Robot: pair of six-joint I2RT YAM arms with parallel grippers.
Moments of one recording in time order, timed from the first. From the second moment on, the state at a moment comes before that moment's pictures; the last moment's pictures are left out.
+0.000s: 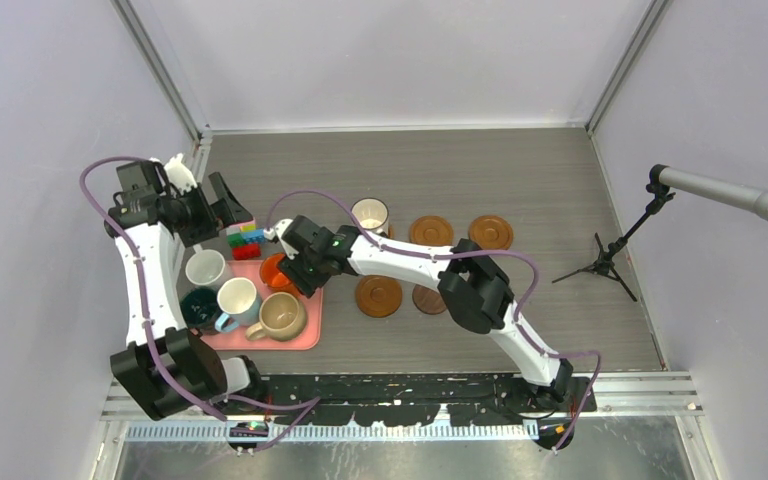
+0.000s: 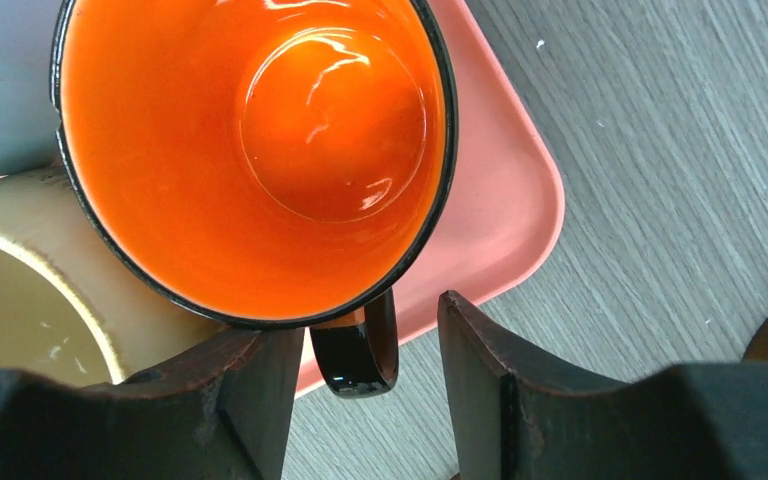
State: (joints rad) left arm 0.39 1.27 1.29 -0.95 0.54 -0.09; right arm 1.10 2.28 1.93 -0.55 -0.03 0.13
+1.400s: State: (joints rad) left arm 0.45 1.35 1.29 -0.94 0.46 -0.14; right arm 1.11 1.64 1.33 -0.51 0.23 0.18
